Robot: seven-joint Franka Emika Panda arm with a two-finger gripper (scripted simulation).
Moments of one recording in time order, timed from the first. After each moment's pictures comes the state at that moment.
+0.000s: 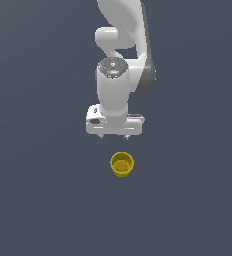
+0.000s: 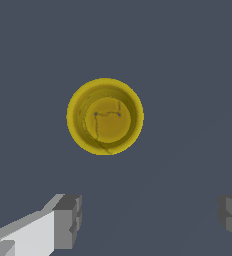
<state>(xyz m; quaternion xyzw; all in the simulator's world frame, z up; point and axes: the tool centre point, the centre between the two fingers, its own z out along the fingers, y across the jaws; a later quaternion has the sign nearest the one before) 0.006 -0.006 0.175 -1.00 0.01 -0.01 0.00</state>
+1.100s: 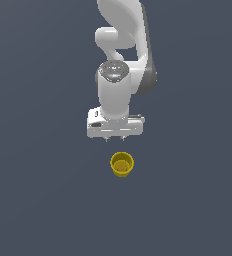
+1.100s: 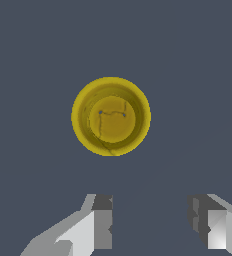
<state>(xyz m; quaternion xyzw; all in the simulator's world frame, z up) 0.010 -0.004 0.171 -1.00 -0.03 0.00 0.00</state>
